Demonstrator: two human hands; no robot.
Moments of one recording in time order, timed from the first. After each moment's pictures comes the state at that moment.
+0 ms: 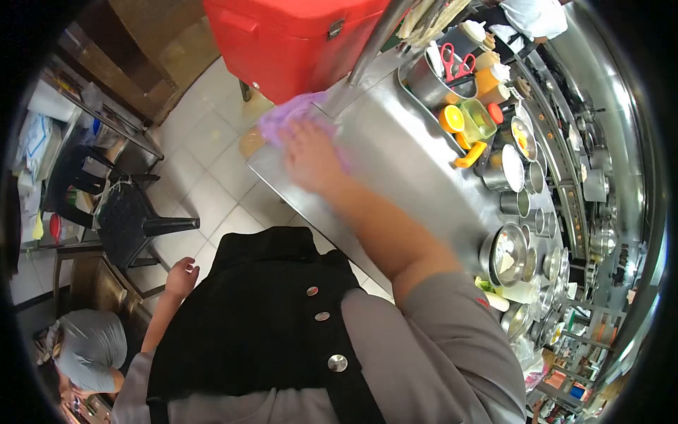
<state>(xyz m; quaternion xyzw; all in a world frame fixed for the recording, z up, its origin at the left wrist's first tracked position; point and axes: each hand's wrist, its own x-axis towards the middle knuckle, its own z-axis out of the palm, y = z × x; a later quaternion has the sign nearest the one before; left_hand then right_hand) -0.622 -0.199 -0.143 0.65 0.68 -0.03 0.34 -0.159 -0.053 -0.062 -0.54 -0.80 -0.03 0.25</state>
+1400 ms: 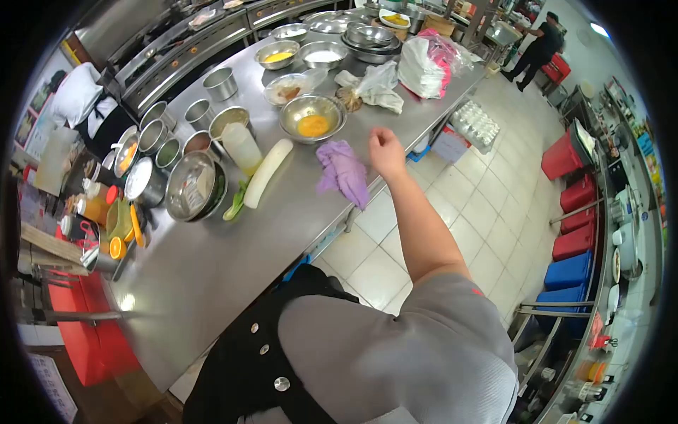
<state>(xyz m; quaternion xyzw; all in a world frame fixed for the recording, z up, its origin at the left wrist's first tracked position) -0.360 -0.111 -0.202 0.89 0.33 -0.17 0.26 0.151 -0.808 -0.027 -0.85 0.14 -0.20 0.47</state>
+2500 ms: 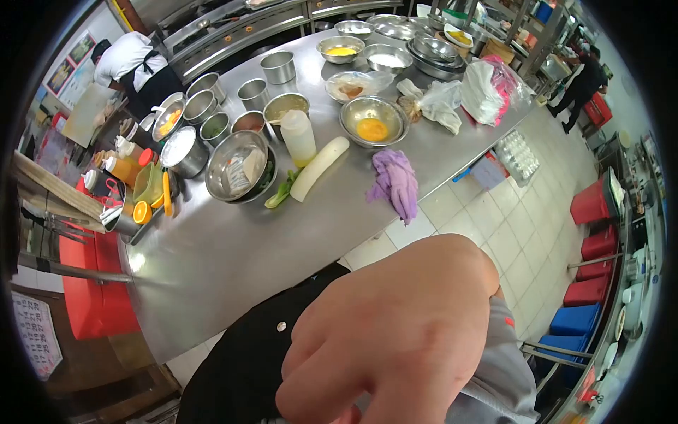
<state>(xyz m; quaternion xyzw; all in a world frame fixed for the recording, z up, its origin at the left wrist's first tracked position) -0.394 -0.129 -0.206 0.85 0.40 -0.18 0.29 -0.007 -0.618 0.261 -0.24 -0.70 0.06 0.67</state>
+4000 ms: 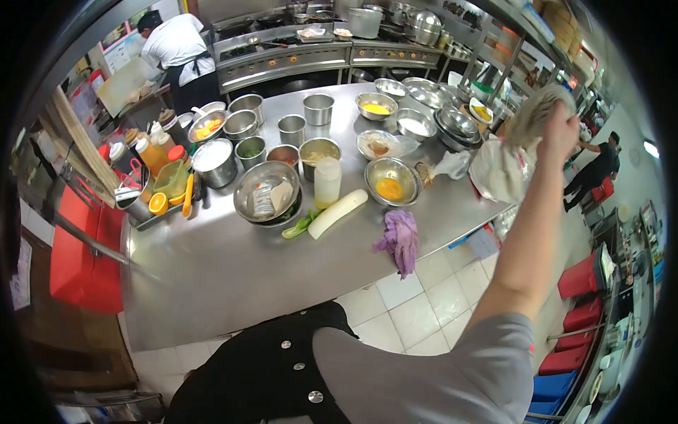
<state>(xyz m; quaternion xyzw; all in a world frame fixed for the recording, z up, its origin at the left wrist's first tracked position) -0.421 -0.146 -0.220 0.86 0.40 -0.09 0.32 0.269 -0.916 0.309 -0.61 -0.05 -0.56 0.56</state>
